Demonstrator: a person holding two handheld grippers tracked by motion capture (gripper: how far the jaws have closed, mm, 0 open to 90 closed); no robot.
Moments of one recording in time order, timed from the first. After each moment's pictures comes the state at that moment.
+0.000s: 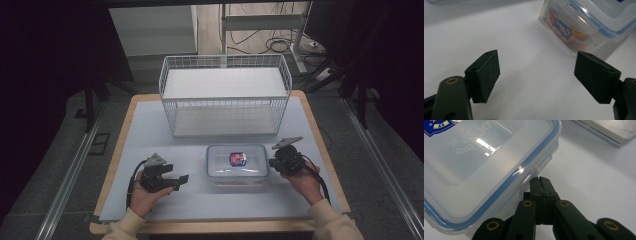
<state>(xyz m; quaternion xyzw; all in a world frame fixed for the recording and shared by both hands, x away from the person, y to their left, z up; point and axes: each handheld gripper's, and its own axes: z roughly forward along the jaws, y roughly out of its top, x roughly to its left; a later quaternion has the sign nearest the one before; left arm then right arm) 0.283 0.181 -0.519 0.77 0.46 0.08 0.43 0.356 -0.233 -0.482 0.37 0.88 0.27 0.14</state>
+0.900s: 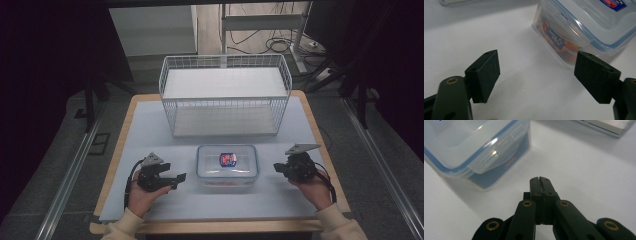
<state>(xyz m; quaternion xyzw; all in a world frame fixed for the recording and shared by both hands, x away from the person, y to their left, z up) 0.281 0.186 -0.517 0.76 0.47 0.09 0.43 0.335 -0.266 -0.481 0.39 0.85 0.33 0.12</state>
